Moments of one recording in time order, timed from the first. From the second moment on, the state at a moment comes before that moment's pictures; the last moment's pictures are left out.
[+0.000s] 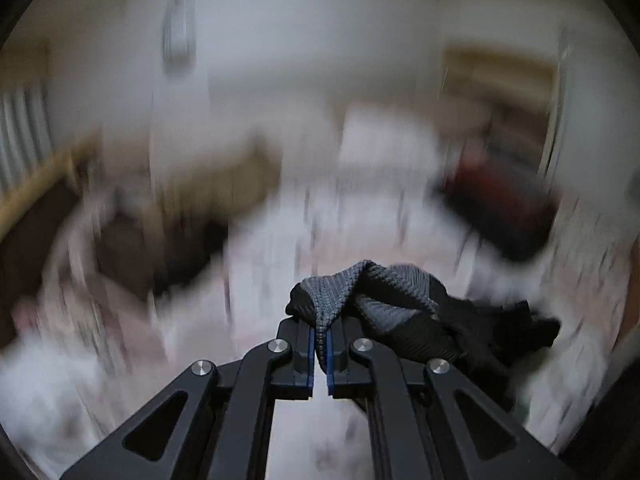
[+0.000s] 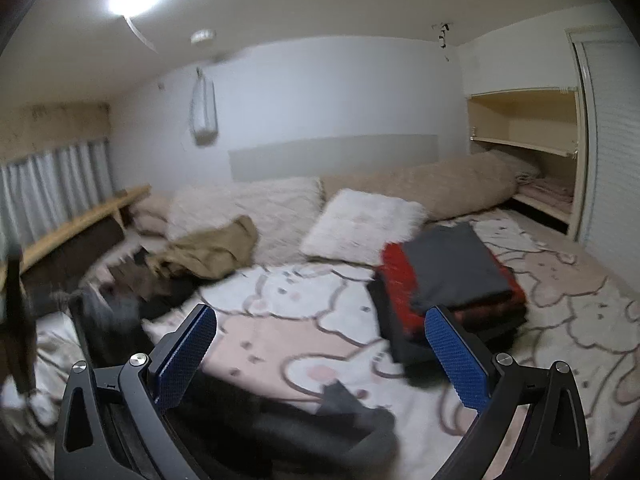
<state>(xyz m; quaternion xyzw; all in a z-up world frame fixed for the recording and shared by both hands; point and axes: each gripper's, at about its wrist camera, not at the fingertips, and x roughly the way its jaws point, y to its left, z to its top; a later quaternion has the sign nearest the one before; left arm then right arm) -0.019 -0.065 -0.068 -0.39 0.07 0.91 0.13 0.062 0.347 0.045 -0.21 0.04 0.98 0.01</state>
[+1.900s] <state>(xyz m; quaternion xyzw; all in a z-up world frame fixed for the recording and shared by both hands) -0.019 -0.076 -0.198 -0.48 -0.06 0.84 0.23 -0.029 0.211 -0.199 -0.49 -0.11 0.77 -0.40</state>
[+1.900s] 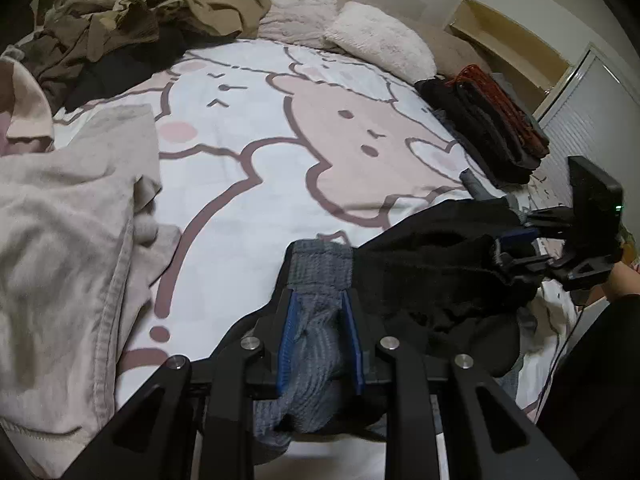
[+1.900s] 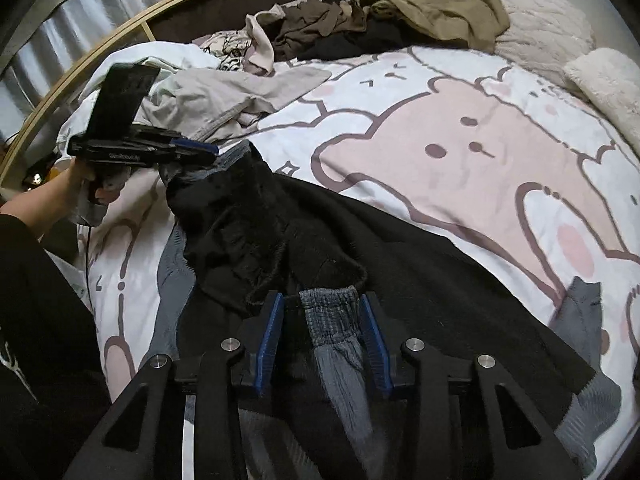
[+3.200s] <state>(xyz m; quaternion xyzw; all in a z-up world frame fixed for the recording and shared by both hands) 0.030 -0.033 -0.110 -0.39 -0.02 0.89 0.24 0.029 0.212 -0.138 -0.38 -0.21 0.86 -0.26</state>
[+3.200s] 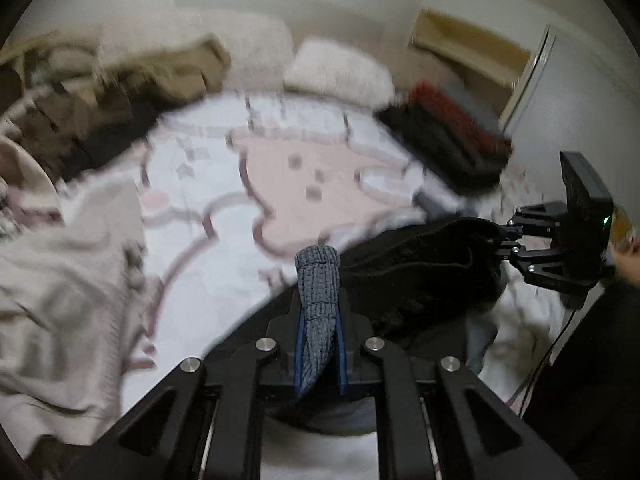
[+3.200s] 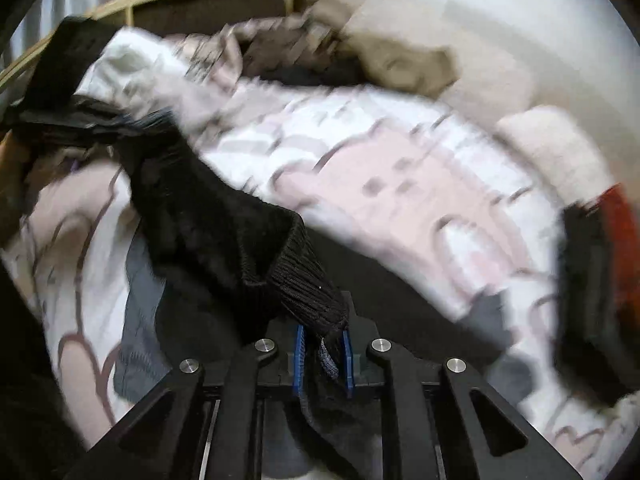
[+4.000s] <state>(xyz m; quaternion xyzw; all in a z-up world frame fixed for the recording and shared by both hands) 0.179 -0.016 0.246 0.07 0.03 0.99 0.13 0.177 0.238 0.226 0.06 -0.20 0.98 -0.08</state>
